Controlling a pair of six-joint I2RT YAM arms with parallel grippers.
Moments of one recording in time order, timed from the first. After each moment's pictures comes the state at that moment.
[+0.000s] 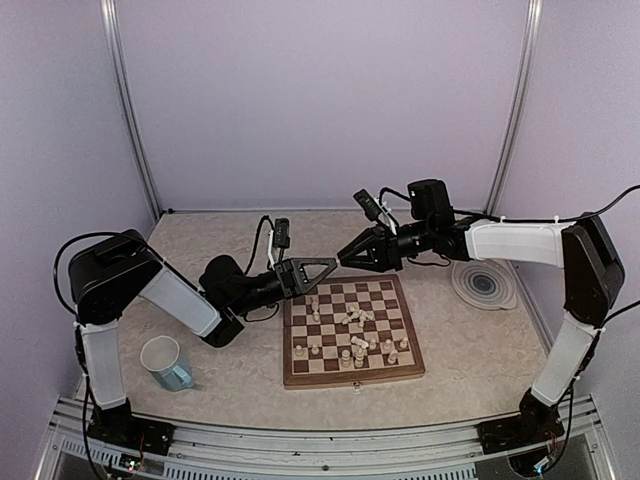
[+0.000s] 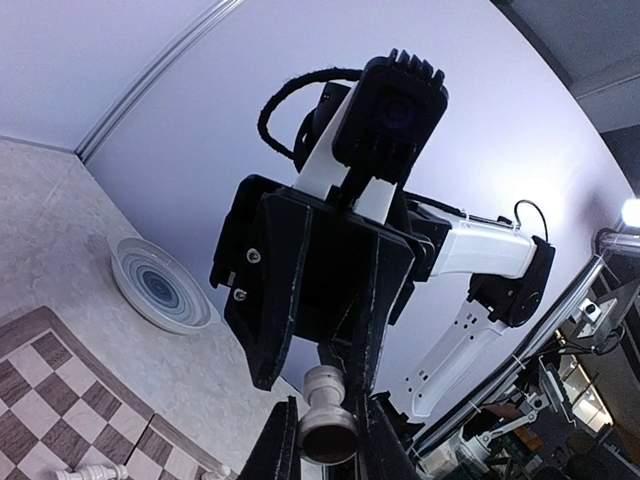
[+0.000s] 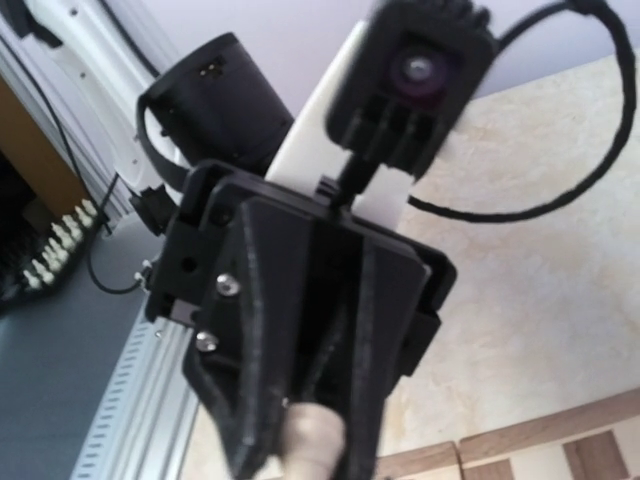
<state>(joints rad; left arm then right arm) -0.81 1.98 0.79 1.52 0.48 -0.97 0.57 1.76 1.21 0.10 -1.16 -0.03</state>
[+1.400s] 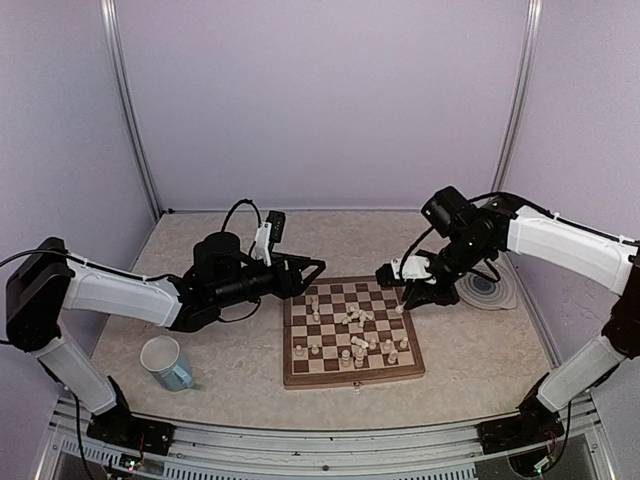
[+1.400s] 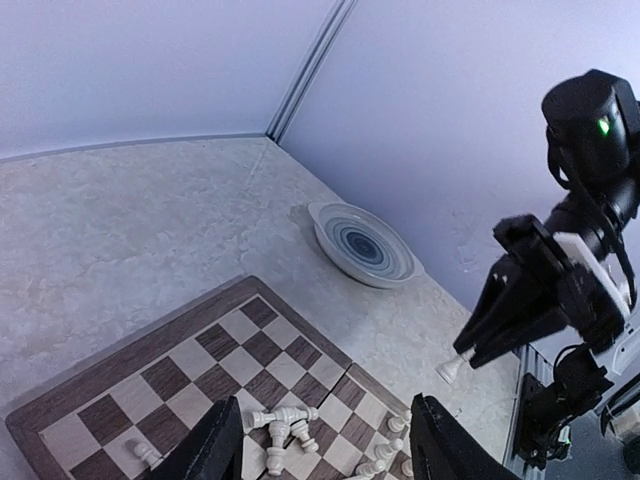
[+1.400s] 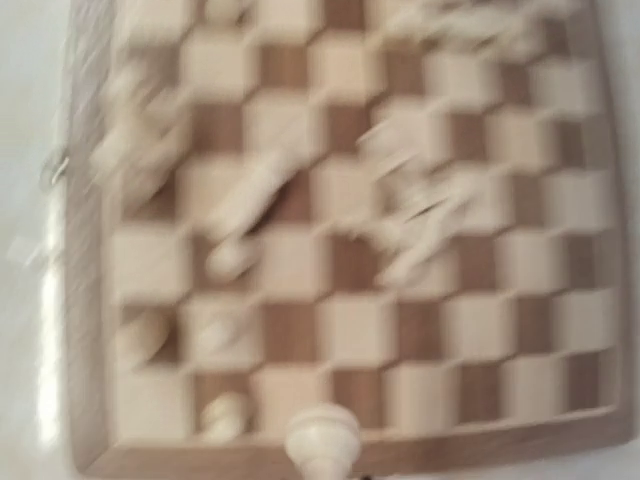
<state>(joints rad) -0.85 1.60 0.77 0.71 0.17 -0.47 0.62 1.49 1.28 -0.92 -0.36 -1.01</state>
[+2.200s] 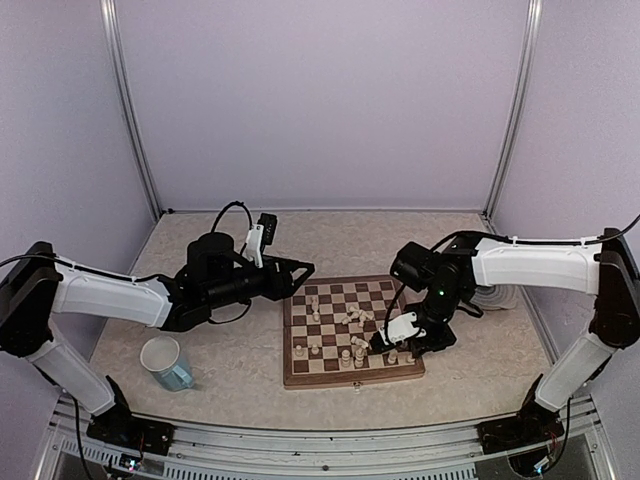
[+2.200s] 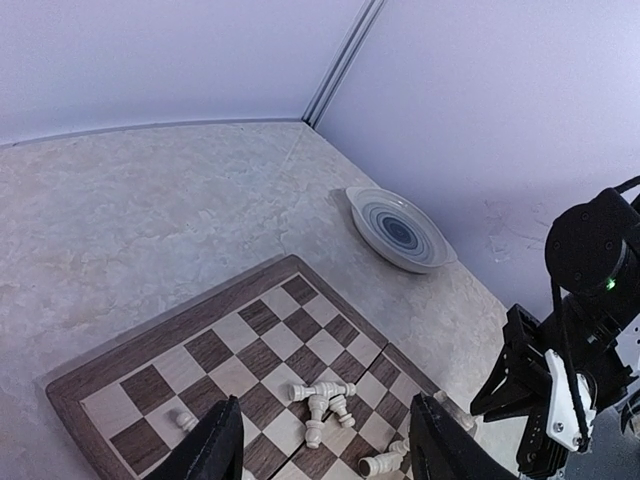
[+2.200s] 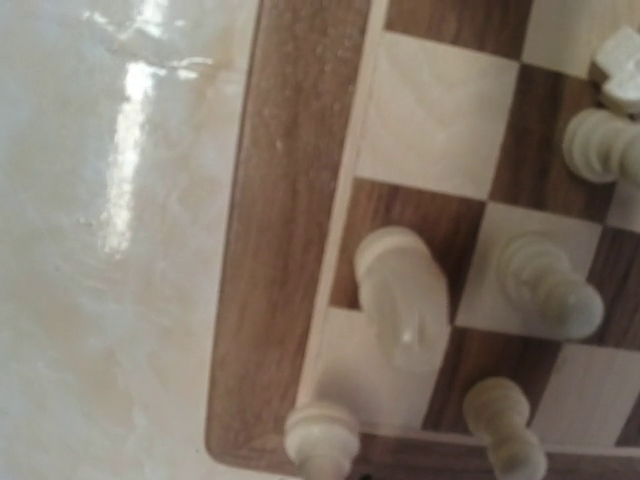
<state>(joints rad) -0.82 1.53 0.74 0.60 0.12 -0.44 0.83 1.58 1.11 -1.00 -0.11 -1.01</state>
